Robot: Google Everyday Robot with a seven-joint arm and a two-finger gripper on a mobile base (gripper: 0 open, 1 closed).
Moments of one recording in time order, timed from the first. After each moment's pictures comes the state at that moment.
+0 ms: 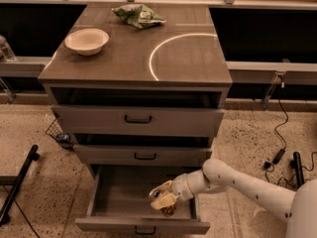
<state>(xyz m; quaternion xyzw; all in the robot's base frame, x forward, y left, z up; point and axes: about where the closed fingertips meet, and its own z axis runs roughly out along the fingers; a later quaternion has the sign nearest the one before) 0.483 -0.008 0.376 -0.46 0.73 0.45 0.24</state>
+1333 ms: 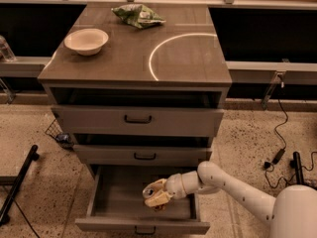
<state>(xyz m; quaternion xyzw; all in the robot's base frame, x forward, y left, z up) 0.505 0.018 0.352 -0.48 0.66 0.49 0.30</state>
